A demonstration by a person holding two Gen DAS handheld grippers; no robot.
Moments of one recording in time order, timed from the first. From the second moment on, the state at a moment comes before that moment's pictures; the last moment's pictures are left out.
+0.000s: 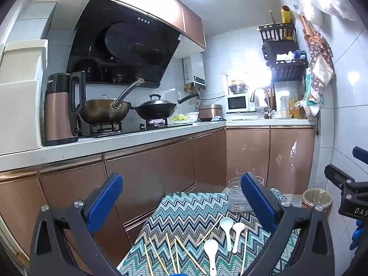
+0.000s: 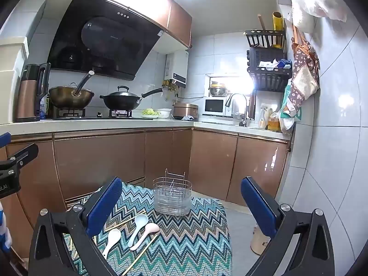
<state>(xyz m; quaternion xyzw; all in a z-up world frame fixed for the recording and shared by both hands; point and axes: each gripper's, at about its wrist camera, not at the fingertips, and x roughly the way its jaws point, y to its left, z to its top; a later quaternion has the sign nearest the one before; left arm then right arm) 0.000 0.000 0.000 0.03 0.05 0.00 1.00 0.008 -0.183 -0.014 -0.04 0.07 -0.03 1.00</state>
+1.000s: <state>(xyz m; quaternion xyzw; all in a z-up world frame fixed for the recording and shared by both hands) 0.001 0.006 -0.001 0.02 0.06 -0.01 1.00 0.001 -0.184 -0.015 -0.02 0.05 -0.04 1.00</state>
